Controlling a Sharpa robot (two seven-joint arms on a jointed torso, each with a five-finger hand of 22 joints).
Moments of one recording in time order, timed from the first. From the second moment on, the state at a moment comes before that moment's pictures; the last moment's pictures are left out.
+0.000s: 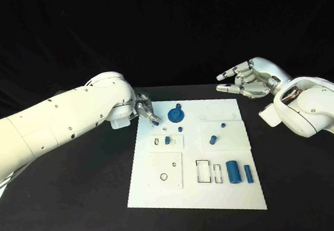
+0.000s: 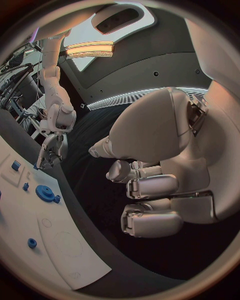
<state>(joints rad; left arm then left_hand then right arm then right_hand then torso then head) 1.35 -0.61 0.00 1.27 -1.10 0.26 -0.58 1.35 -0.17 0.46 0.21 0.12 1.00 0.05 0.46 0.67 1.39 -0.03 1.18 1.18 1.47 -0.09 1.57 1.31 0.02 1.47 0.02 1.51 1.31 1.22 -0.93 0.04 1.58 -0.86 -0.44 0.10 1.39 -0.07 -0.09 0.27 0.23 0.98 0.14 0.08 0.07 1.31 0.06 0.97 1.13 1.46 -0.02 1.53 1.31 0.06 1.44 0.09 1.44 1.30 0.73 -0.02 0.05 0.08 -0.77</state>
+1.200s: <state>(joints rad) 1.28 -0.72 0.00 1.45 -1.11 0.18 -0.60 1.34 -0.19 0.48 0.19 0.13 1.02 0.05 0.45 0.65 1.40 -0.03 1.18 1.17 1.47 -0.09 1.57 1.31 0.02 1.47 0.02 1.51 1.31 1.22 -0.93 0.04 1.58 -0.86 -0.43 0.11 1.38 -0.07 -0.09 0.27 0.23 0.98 0.14 0.08 0.07 1.31 0.06 0.97 1.13 1.46 -0.02 1.53 1.31 0.06 1.44 0.09 1.44 1.30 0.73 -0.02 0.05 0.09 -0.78</state>
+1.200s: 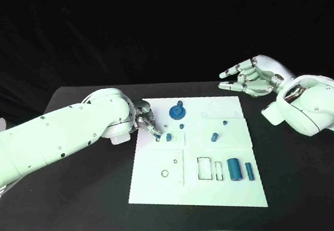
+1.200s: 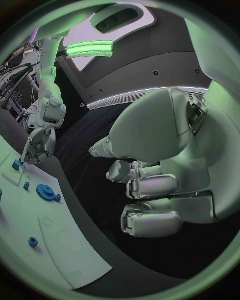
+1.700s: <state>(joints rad) 1.28 -0.72 0.00 1.45 -1.11 0.21 -0.62 1.33 -0.20 0.49 0.18 0.14 1.02 0.05 0.45 0.65 1.40 -0.03 1.18 1.17 1.47 -0.09 1.57 1.31 0.02 1.47 0.02 1.51 1.31 1.22 -0.93 0.04 1.58 -0.86 -0.43 0.11 1.38 -0.07 -0.09 0.27 0.23 0.98 0.14 0.08 0.07 1.31 0.06 0.97 1.13 1.46 -0.02 1.53 1.31 0.06 1.44 0.09 1.44 1.30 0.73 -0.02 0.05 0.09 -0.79</state>
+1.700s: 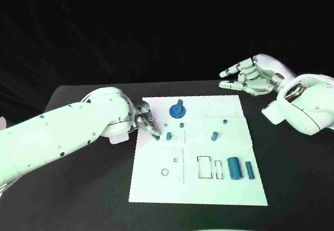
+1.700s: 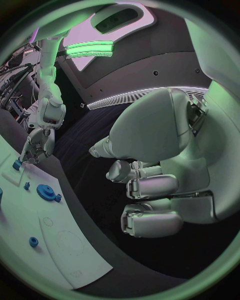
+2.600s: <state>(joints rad) 1.27 -0.72 0.00 1.44 -1.11 0.23 -0.62 1.33 -0.19 0.49 0.18 0.14 1.02 0.05 0.44 0.65 1.40 -0.03 1.18 1.18 1.47 -0.09 1.57 1.31 0.02 1.47 0.02 1.51 1.31 1.22 -0.93 0.04 1.58 -0.86 -0.43 0.11 1.38 -0.07 -0.09 0.27 0.23 0.98 0.14 0.08 0.07 1.31 0.06 0.97 1.13 1.46 -0.02 1.53 1.31 0.06 1.44 0.09 1.44 1.30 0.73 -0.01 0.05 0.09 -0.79</state>
